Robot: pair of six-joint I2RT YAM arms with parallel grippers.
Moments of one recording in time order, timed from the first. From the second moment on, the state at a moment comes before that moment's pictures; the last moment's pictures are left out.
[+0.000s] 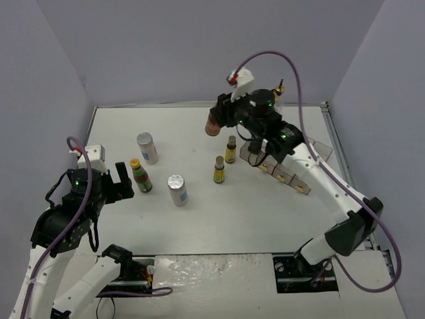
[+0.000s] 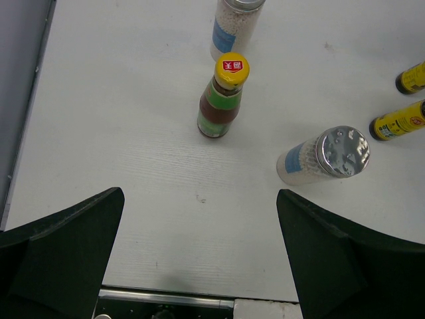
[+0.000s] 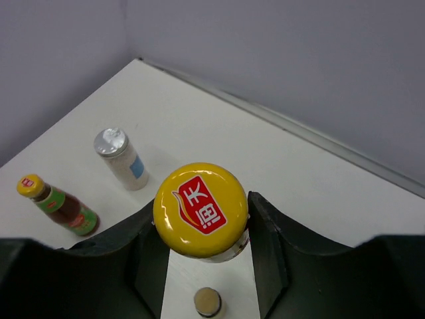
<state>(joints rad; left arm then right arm) -0.36 0.68 1.15 -1.08 -0.35 -0.35 0.62 1.49 1.55 -0.22 -0.02 0.05</state>
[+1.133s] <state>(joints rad) -0.36 0.64 1.15 -1.09 -0.36 -0.35 0.04 1.66 1.25 -0.04 0.14 0.11</state>
